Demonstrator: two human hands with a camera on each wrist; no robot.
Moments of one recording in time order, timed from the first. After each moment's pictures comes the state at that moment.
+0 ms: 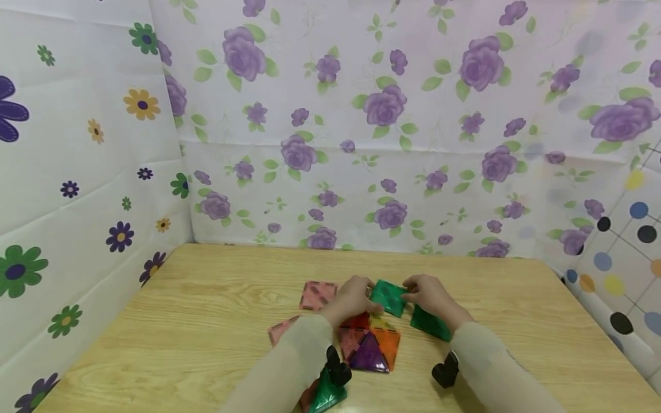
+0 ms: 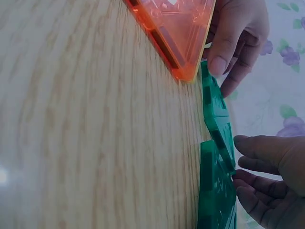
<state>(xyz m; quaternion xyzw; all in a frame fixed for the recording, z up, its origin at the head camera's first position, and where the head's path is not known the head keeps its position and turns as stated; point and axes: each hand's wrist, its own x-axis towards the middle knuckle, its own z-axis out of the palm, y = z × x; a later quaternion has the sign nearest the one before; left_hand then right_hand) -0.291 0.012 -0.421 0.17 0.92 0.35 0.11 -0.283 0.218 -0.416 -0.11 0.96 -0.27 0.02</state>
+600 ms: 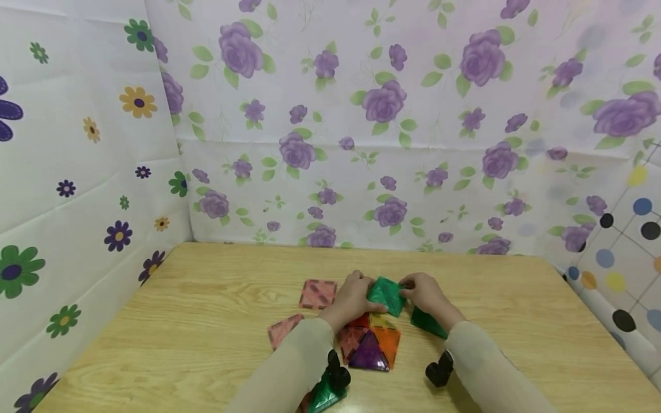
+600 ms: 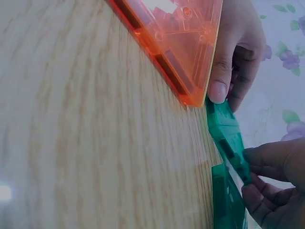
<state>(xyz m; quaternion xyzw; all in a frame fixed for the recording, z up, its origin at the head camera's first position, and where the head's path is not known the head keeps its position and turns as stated) -0.288 0.017 -0.435 0.19 0.95 0.25 0.02 -0.288 0.208 -0.425 -0.07 0.95 -0.30 0.01</state>
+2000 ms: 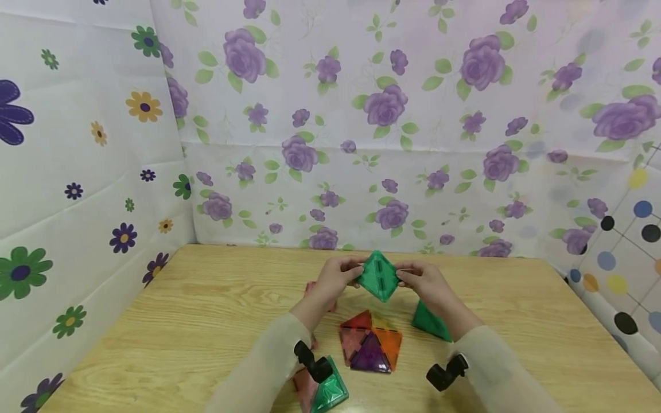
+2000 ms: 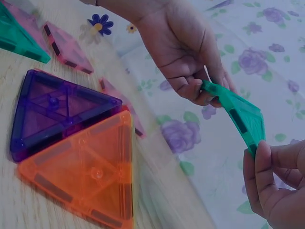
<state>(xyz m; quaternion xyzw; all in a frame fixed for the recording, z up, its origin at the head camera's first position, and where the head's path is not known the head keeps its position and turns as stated) -0.285 -0.023 -0.382 0.13 0.73 0.67 0.07 -0.264 0.198 -0.378 -0.06 0.78 -0.62 0.06</state>
